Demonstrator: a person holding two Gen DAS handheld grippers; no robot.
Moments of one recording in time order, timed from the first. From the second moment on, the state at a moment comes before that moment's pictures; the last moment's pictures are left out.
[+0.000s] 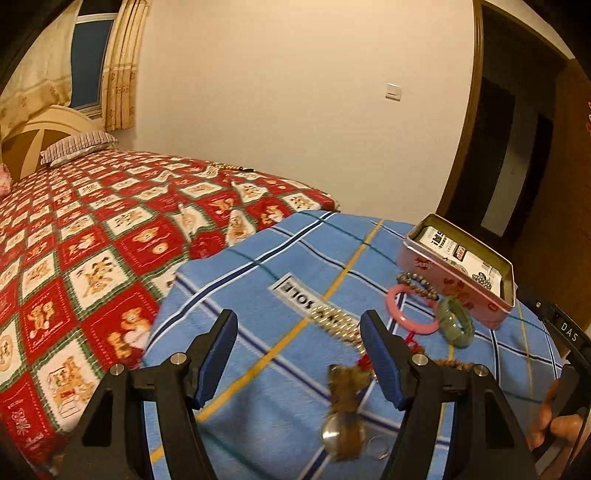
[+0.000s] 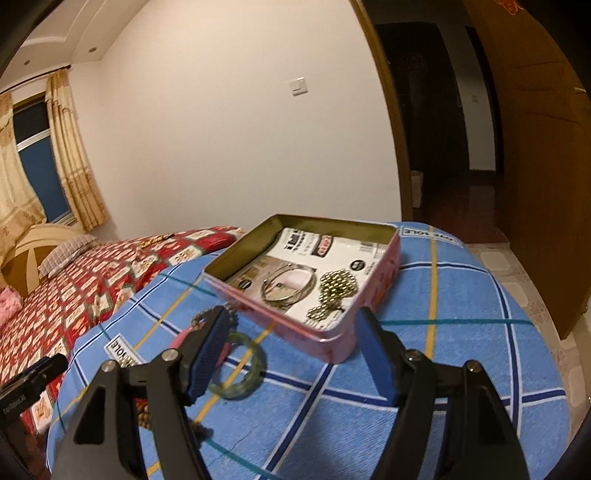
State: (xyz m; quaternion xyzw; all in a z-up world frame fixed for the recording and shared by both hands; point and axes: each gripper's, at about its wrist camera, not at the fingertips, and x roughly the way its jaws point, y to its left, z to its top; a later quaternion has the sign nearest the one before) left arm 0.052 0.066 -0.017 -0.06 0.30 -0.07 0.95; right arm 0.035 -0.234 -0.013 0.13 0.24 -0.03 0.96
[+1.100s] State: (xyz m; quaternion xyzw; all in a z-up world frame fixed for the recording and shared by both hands) left arm 0.024 0.074 -0.028 -0.03 0.33 -0.15 0.93; right arm 0.062 -0.123 -0.065 -0.05 0.43 0.19 0.88
